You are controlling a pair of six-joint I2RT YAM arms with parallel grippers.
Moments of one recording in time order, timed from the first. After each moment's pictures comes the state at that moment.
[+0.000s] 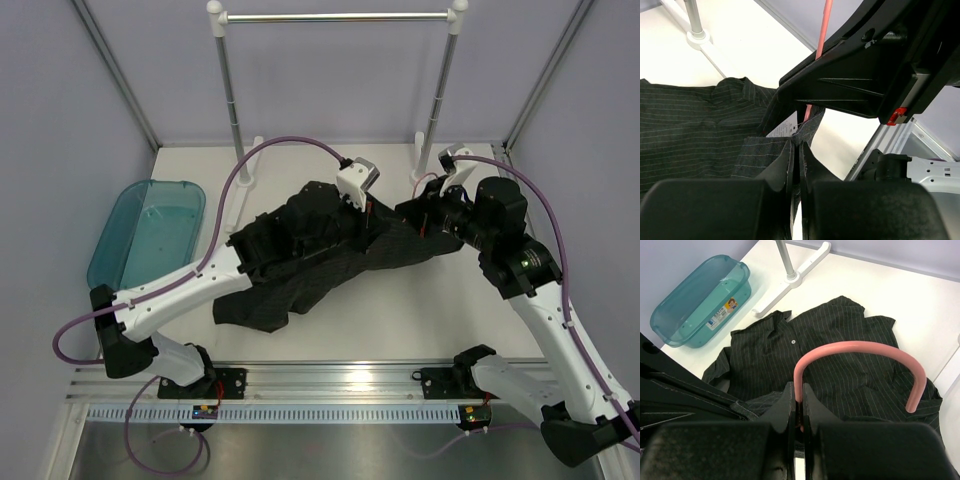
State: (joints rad) left arm -1.08 1.43 1.48 -0.31 -0.09 -0.37; right arm 0.39 0.94 1.18 -0.48 -0.30 0.19
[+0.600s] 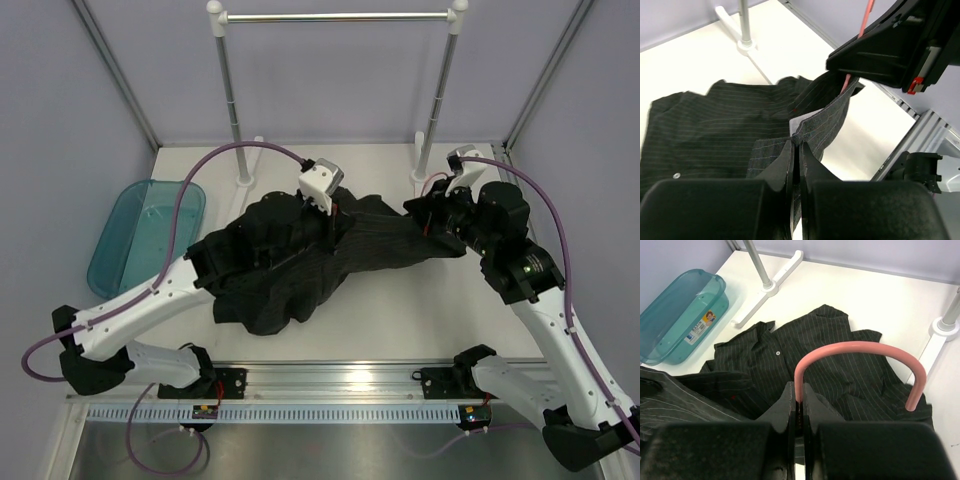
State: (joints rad) left arm -1.08 1.27 1.43 -0.41 -0.23 -0.29; right arm 0.40 0.91 1.16 -0.48 -0.17 0.20
